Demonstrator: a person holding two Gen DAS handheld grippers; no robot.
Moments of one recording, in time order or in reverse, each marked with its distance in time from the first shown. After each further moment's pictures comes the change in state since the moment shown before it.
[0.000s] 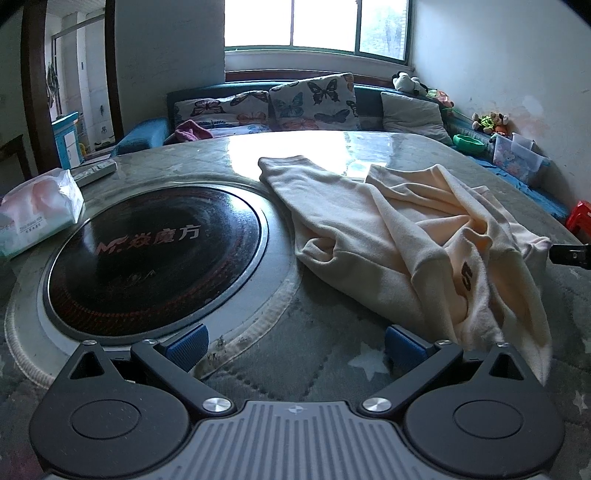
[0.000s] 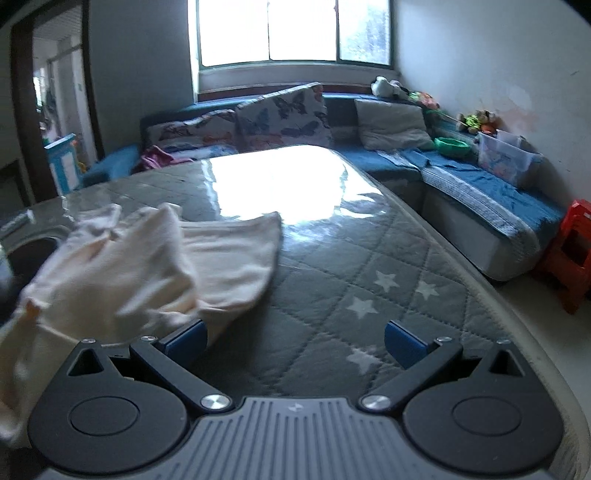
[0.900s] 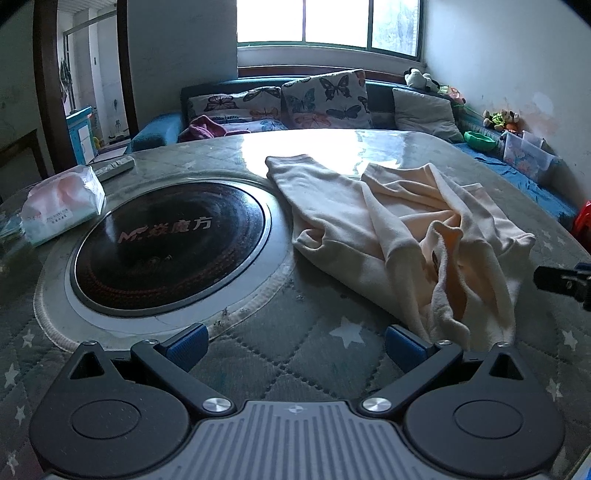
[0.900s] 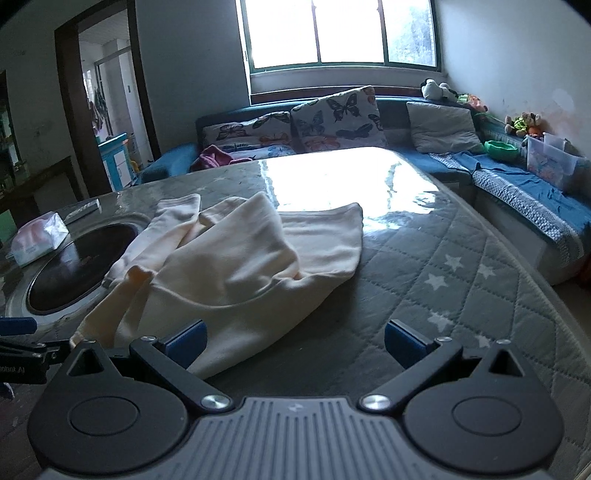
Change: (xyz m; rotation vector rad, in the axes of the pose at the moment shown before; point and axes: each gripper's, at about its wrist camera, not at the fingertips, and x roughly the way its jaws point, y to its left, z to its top) left arm -0.036 -0.014 -0.005 -0.010 0.014 0.039; right arm -0.041 0.032 -0.022 -0.030 0.004 0.158
